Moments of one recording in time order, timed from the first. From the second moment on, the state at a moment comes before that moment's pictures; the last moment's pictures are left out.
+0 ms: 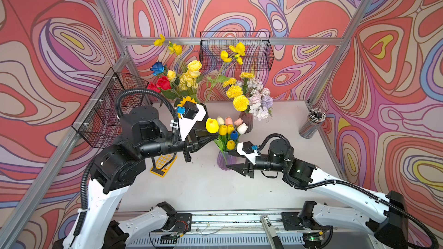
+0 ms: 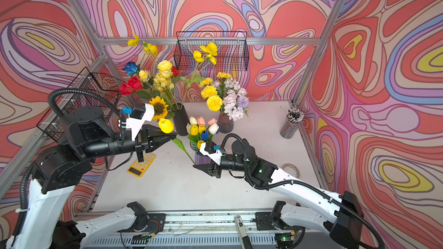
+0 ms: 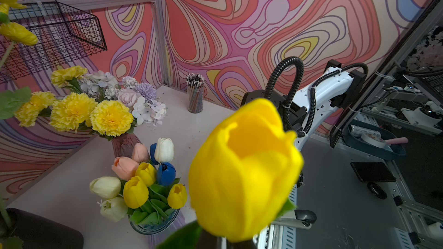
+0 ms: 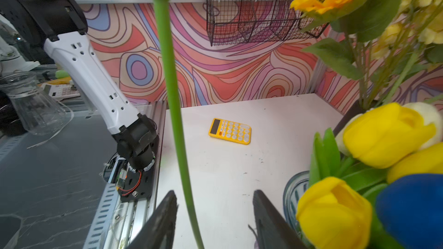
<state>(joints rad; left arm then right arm) -0.61 1.04 1.73 -0.97 0.60 0.02 0.92 1.07 0.82 0.05 -0.49 -0.14</state>
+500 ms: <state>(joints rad) -0.61 1.04 1.58 -0.88 0.71 0.03 0.92 1.08 0.82 0.07 -0.61 -0.07</state>
